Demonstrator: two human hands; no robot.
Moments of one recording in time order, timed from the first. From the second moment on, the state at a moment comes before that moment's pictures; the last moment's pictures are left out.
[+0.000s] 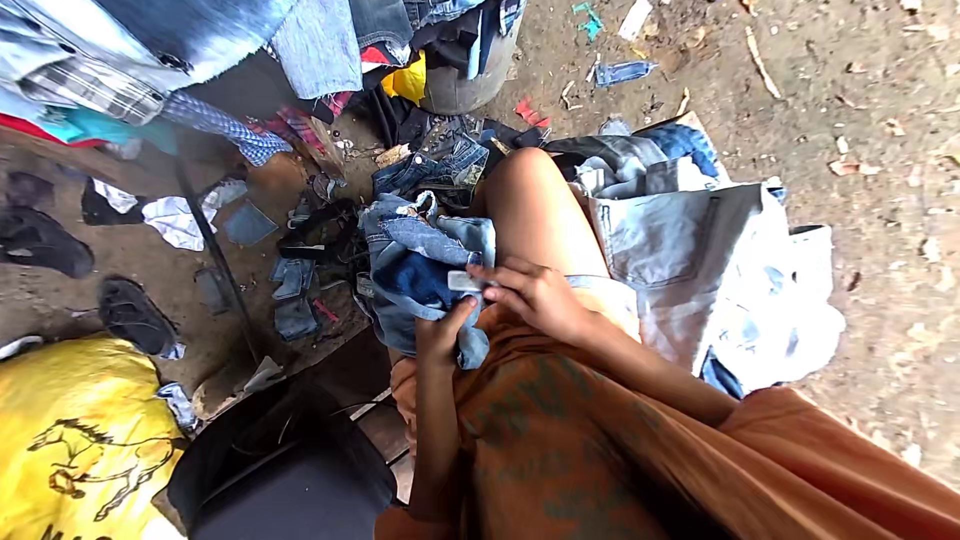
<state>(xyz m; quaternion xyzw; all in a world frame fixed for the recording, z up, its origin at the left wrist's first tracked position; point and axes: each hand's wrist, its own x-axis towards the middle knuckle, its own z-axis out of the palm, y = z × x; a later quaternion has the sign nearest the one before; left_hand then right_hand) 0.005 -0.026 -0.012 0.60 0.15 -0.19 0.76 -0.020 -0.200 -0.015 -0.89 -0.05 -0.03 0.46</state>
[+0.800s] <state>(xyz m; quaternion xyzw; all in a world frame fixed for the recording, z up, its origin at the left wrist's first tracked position) 0.007 -0.020 -0.017 0.55 0.09 -0.20 0.81 -0.031 -0.197 -0.027 -0.91 -0.08 -0.09 0.39</state>
